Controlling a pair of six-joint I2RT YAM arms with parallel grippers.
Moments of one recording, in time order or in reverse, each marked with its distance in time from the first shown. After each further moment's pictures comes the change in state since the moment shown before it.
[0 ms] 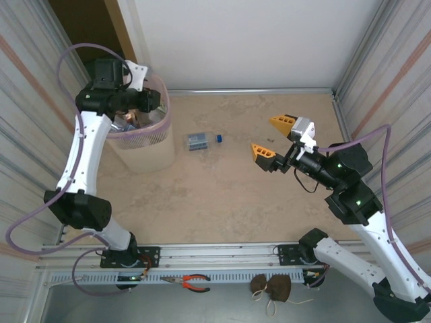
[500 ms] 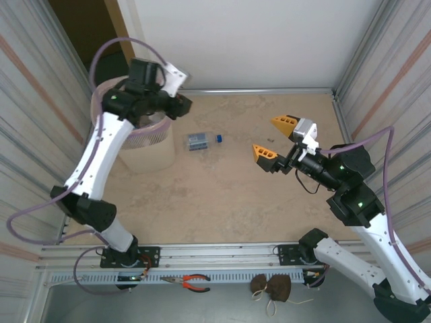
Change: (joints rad) left arm -0.296 0.057 0.074 -0.013 -0.075 0.159; right arm 0.000 -0.009 0.000 -0.004 0.003 0.000
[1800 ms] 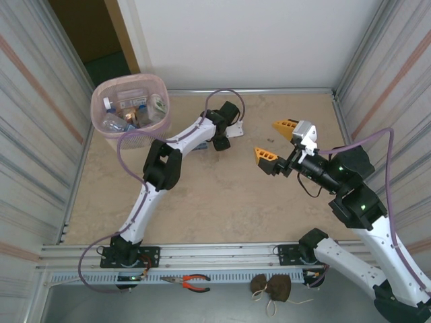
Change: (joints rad) left arm -0.230 0.856 0.278 0.083 -0.481 0.460; right arm 0.000 -0.018 0.002 -0.090 0.035 -0.007
